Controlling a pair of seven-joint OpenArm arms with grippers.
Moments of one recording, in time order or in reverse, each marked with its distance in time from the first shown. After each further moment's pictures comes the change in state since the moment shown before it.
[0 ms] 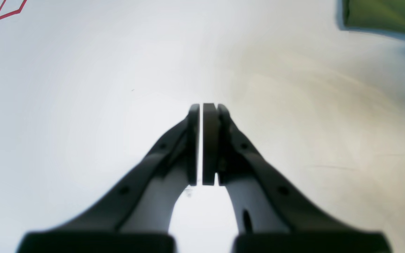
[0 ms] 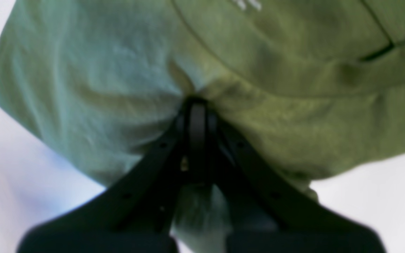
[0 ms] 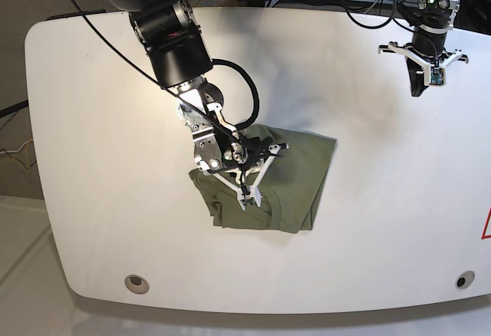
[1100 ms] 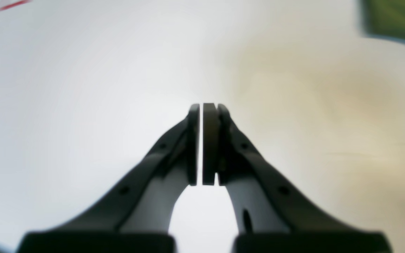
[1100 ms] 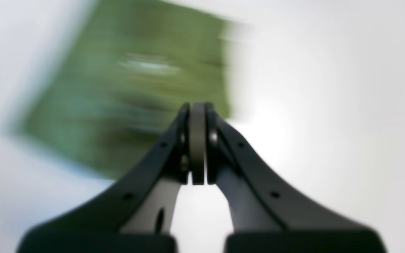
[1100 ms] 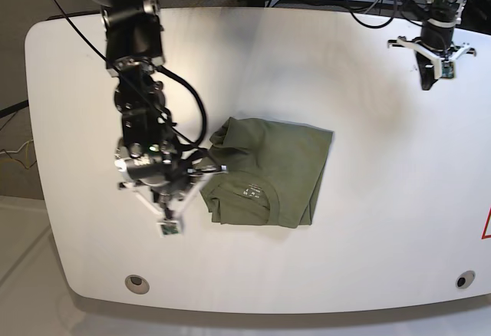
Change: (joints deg) left arm 0.0 2.0 -8.3 0.4 0.0 -5.8 0.2; right arm -4.4 13.2 10.2 36.3 -6.9 -0.7 -18.7
